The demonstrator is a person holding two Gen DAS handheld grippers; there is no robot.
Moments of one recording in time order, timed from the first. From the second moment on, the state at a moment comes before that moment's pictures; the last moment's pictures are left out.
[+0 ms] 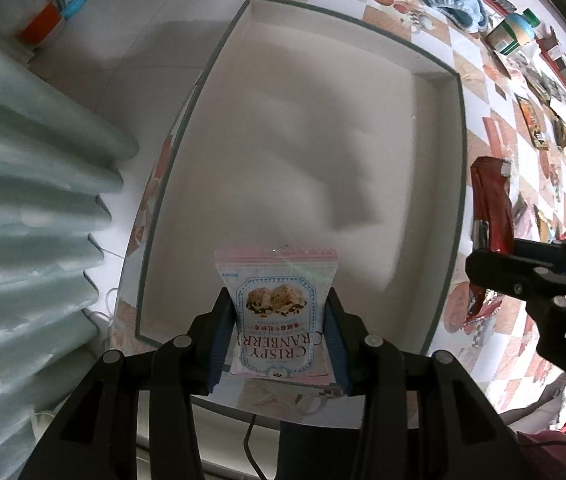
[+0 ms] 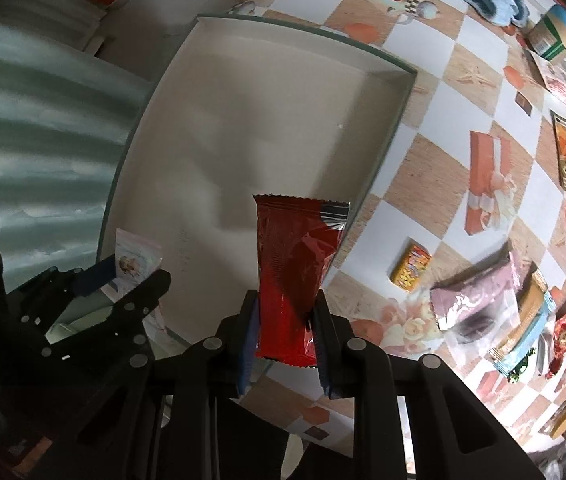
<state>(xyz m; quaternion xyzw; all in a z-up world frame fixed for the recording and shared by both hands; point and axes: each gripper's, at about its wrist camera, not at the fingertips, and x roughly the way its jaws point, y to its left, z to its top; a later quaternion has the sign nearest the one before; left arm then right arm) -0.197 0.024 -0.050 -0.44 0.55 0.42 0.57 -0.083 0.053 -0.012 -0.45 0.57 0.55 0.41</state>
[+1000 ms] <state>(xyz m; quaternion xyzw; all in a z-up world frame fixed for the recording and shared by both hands) -0.177 0.025 -0.048 -0.41 0.57 0.43 0.56 -0.091 0.054 -0.046 -0.42 0.59 0.56 0.40</state>
